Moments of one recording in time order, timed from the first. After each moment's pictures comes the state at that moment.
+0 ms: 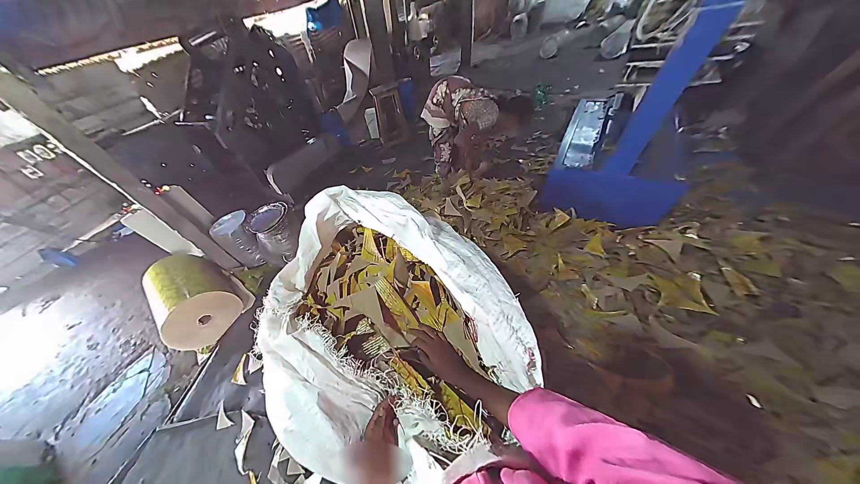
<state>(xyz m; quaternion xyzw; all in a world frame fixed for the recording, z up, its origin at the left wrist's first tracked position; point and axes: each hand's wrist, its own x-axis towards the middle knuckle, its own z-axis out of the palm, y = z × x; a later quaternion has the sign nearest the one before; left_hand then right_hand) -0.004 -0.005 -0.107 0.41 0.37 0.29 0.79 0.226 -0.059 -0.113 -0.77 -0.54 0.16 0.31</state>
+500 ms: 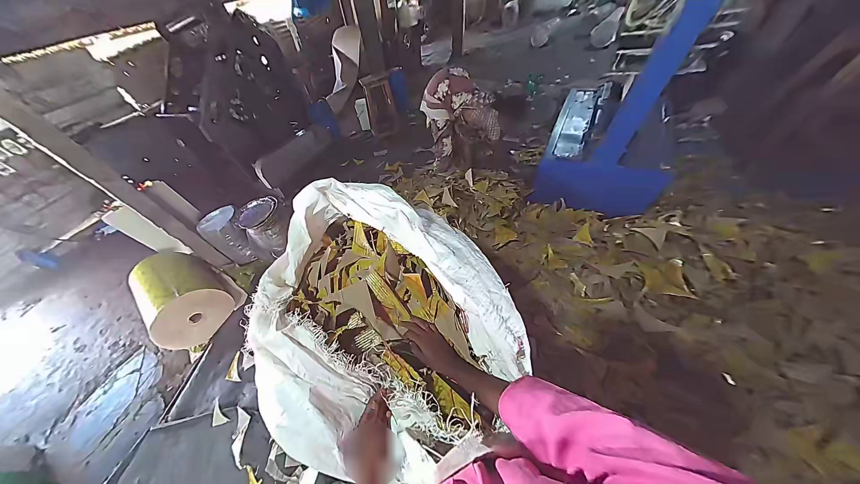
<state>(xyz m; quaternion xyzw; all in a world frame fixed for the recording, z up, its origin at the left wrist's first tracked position) -0.003 -0.007 -0.105 0.41 0.37 0.29 0.78 0.224 -0.061 -0.107 -0.77 -0.54 0.17 0.31</state>
